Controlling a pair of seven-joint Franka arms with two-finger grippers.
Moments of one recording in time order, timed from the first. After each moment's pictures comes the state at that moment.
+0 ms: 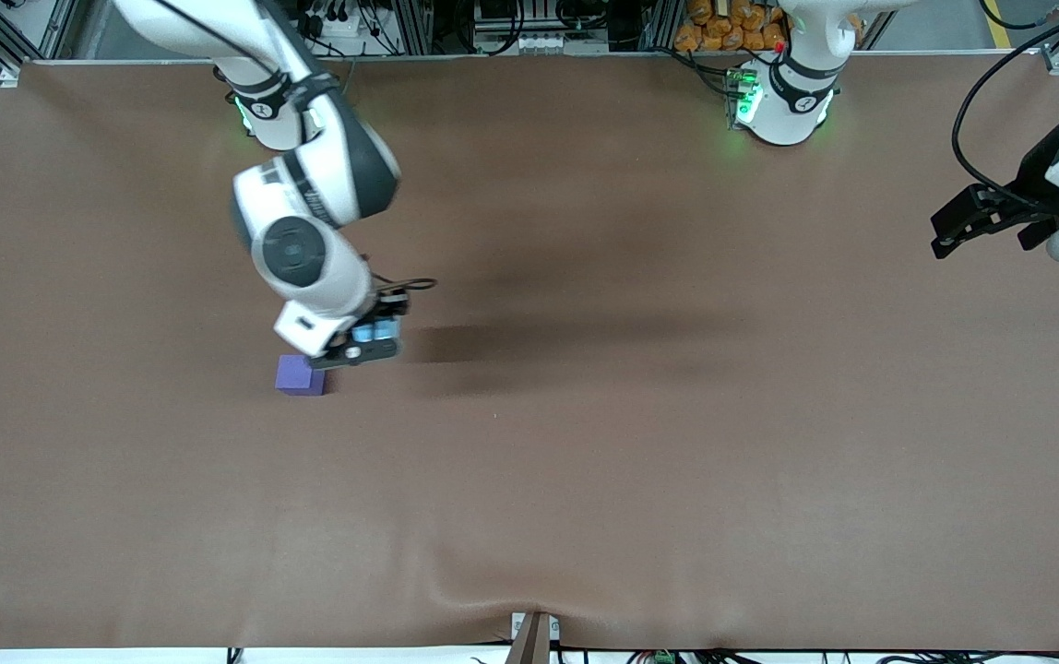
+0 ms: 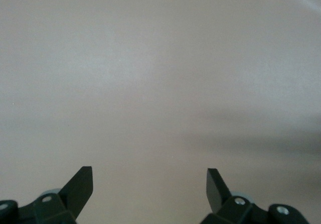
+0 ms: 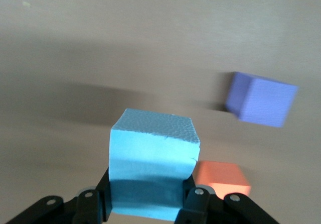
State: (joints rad) left arm 0.08 -0.02 -0.18 -1.58 0.04 1.62 -0.19; right arm 0.41 0.32 -0.01 -1.83 0.04 1.96 0.19
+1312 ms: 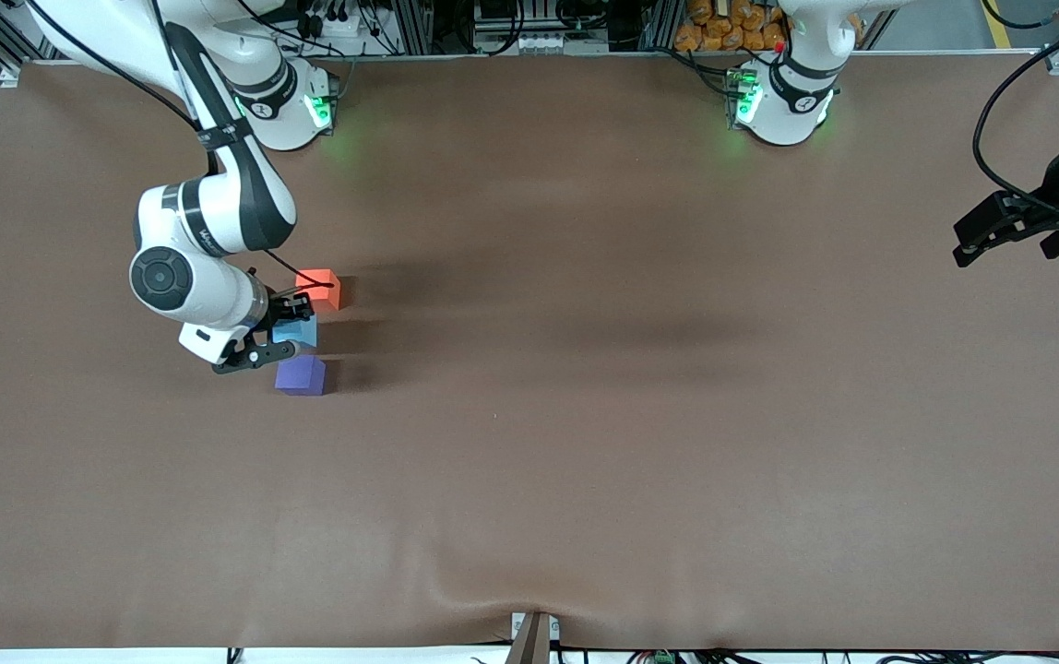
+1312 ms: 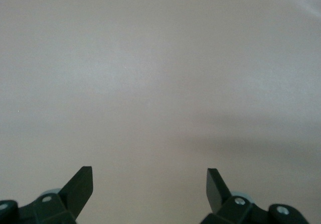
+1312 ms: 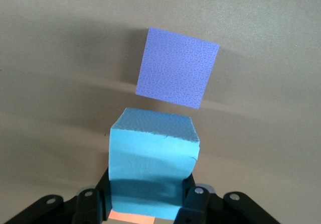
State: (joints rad) left arm 0.11 -0.02 -0.18 -1.58 0.04 1.65 -0.15; right arm 0.21 0.26 -0.01 -2.12 0.04 2.15 -0.06
